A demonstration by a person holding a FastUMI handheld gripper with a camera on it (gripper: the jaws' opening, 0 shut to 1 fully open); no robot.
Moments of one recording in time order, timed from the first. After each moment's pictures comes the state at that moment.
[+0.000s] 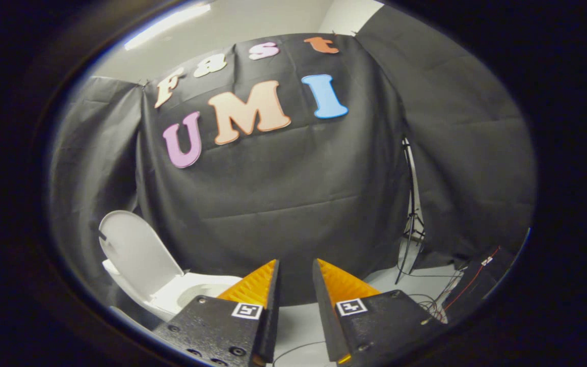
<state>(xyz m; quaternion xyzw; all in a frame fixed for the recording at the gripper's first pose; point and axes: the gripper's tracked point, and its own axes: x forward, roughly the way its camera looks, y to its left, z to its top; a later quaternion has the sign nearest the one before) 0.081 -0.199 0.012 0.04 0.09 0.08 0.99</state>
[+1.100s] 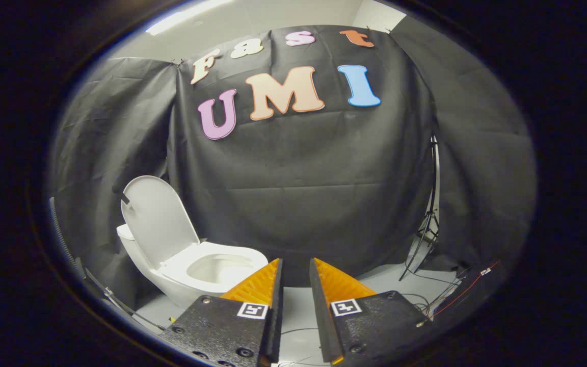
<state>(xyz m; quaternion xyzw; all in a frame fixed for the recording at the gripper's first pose) 0.037 -0.193 -0.016 -0.03 0.12 0.15 0.98</state>
